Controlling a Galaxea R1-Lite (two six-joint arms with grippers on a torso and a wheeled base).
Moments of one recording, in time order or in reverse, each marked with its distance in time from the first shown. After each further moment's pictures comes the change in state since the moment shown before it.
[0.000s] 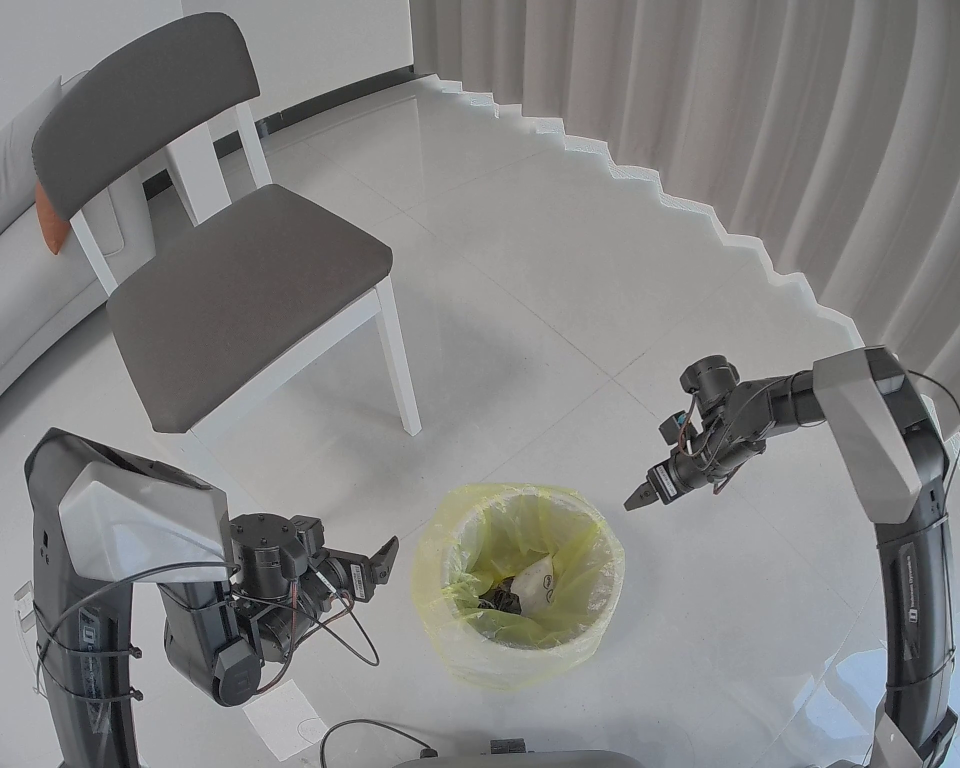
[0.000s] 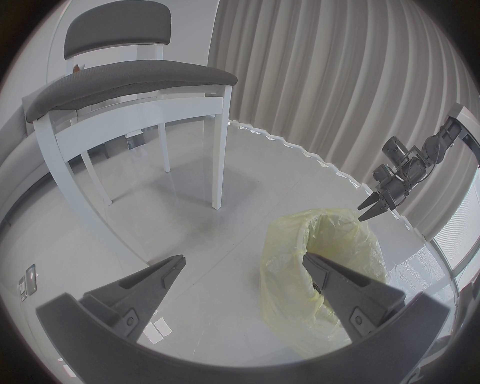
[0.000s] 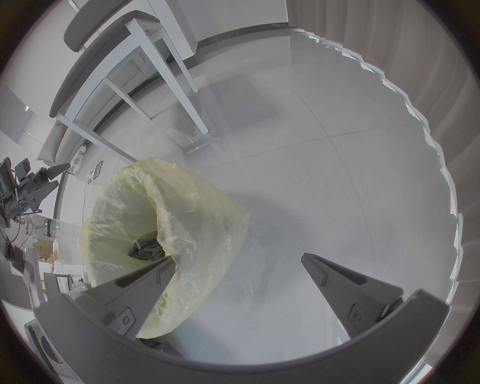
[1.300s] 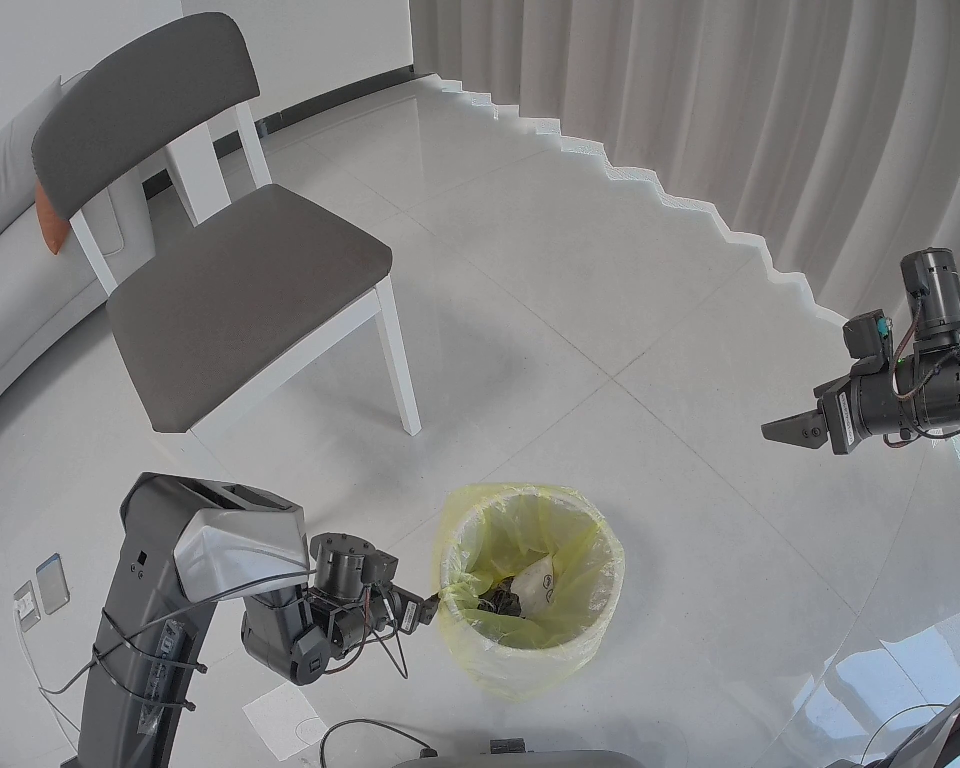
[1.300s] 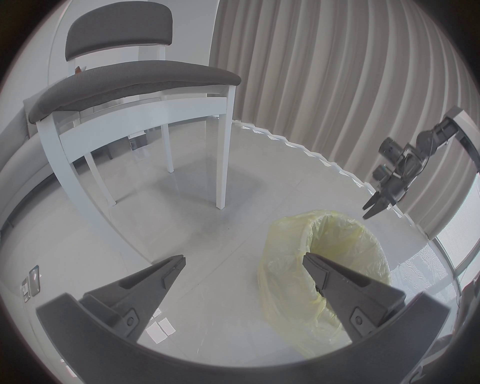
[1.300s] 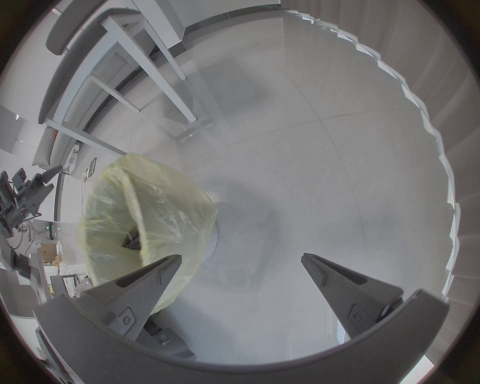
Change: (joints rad) left arm -0.029 0.273 -0.366 0.348 -0.097 0.217; right arm -0.057 -1.001 0.737 -0.143 -0.004 -0.009
